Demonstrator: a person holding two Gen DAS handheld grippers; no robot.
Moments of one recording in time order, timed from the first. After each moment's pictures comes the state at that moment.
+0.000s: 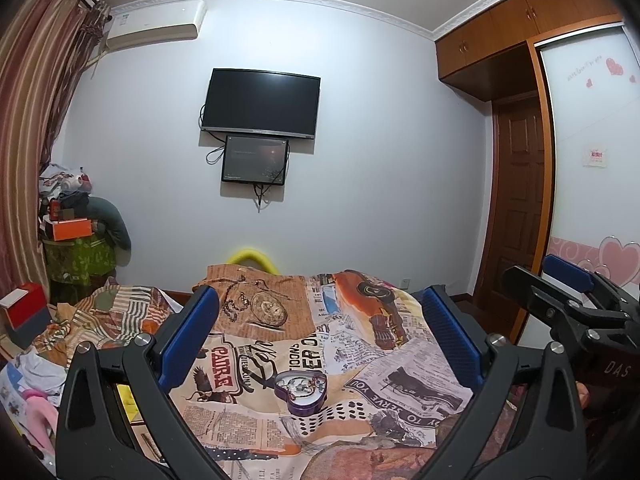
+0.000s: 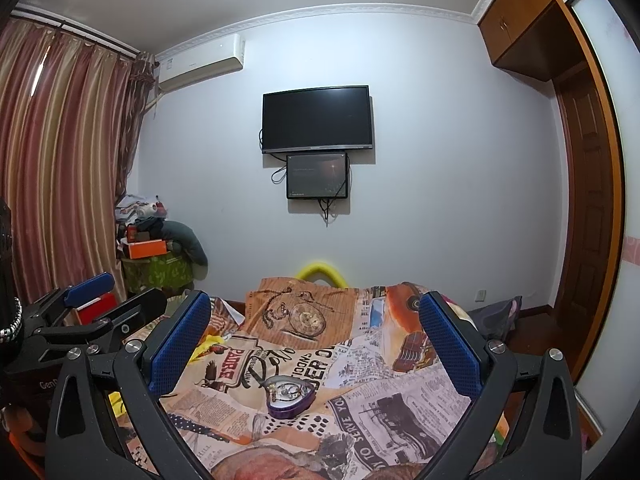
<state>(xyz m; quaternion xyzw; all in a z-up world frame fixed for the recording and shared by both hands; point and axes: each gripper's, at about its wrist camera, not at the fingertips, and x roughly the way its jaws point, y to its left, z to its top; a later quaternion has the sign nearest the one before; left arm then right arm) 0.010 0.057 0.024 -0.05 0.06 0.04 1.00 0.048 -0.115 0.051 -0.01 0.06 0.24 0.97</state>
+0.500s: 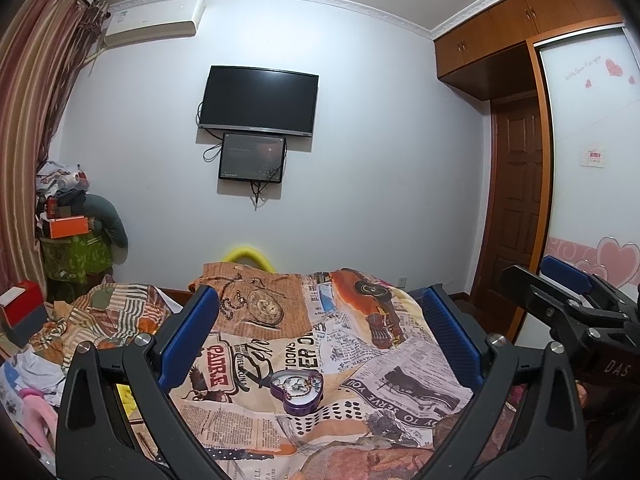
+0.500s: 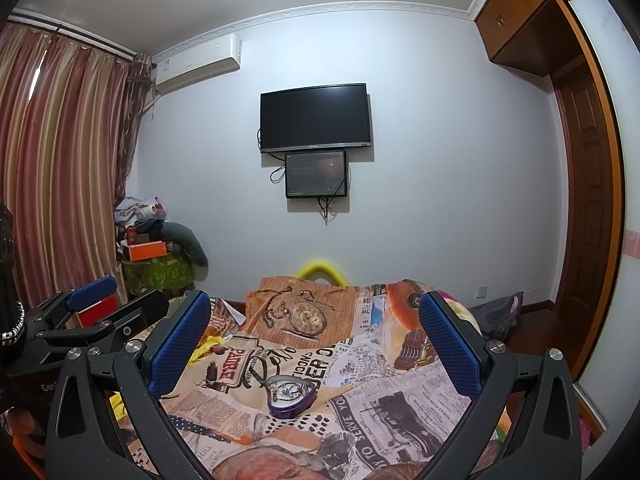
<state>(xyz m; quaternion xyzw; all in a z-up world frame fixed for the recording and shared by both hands) 0.014 0.056 0.022 -0.05 0.06 0.03 1.00 0.051 -0.116 0.050 -0.01 0.06 0.24 0.97</state>
